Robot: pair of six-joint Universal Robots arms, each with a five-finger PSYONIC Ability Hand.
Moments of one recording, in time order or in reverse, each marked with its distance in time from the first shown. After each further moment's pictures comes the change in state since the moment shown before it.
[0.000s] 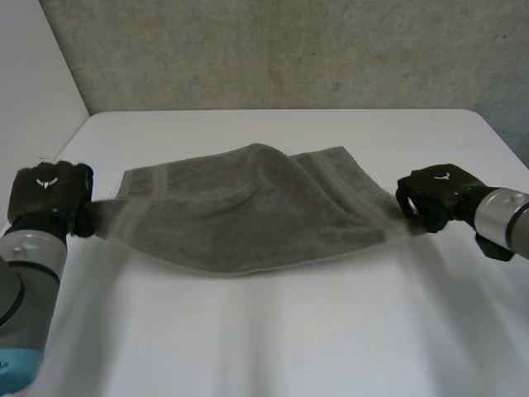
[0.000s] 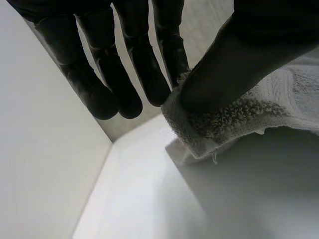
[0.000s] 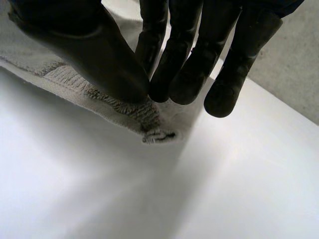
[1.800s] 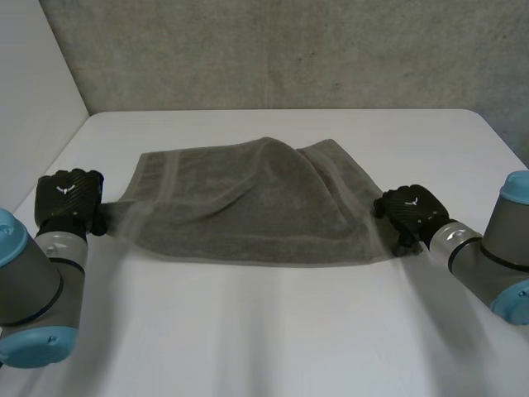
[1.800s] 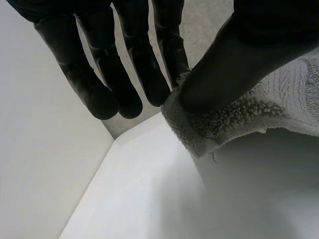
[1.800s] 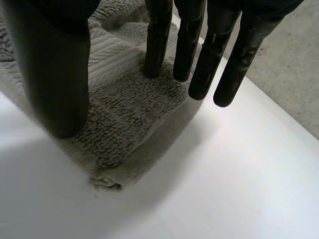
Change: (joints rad) left arm 0.022 -0.260 0.039 0.263 -0.001 -0.003; right arm 0.080 0.259 0.082 -0.496 0.096 -0.025; left_hand 0.000 0.000 0.000 0.000 0.000; right_hand -0.721 -0.728 -0.732 -0.731 -0.736
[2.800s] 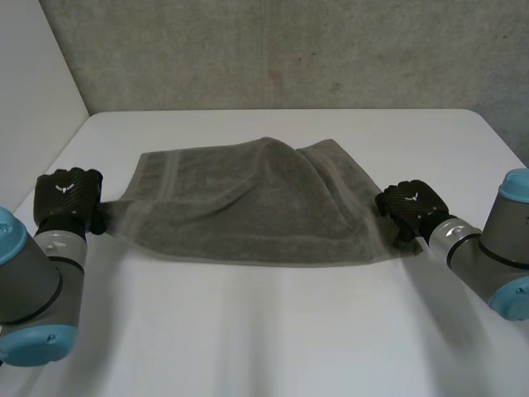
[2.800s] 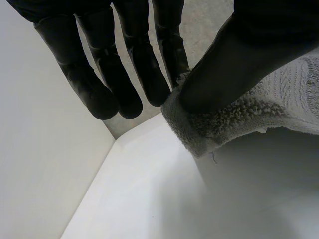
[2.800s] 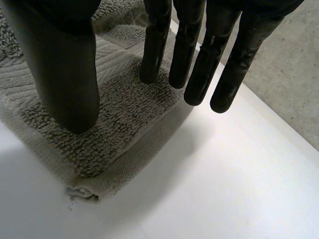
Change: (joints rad) left arm 0.003 -0.001 0.005 -0.001 0.000 -0.001; right arm 0.002 0.012 -0.025 -0.012 0.002 0.001; left_hand 0.000 0.000 0.000 0.000 0.000; right_hand 0.084 0.091 0.094 0.093 0.091
